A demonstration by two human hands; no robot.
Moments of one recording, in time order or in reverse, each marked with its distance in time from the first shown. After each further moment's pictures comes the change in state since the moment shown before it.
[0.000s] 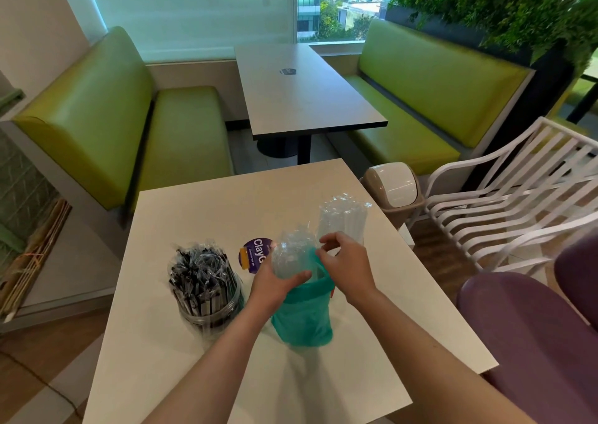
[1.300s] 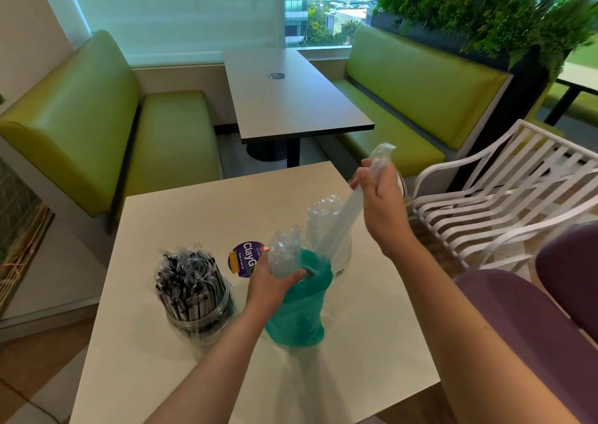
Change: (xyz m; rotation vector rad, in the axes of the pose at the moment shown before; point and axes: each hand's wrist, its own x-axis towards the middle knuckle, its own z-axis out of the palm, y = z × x) left_hand -0.003 0.009 0.014 0.077 0.053 0.022; right_hand 0.031 -0.065 -0.091 0.219 0.226 -0.193
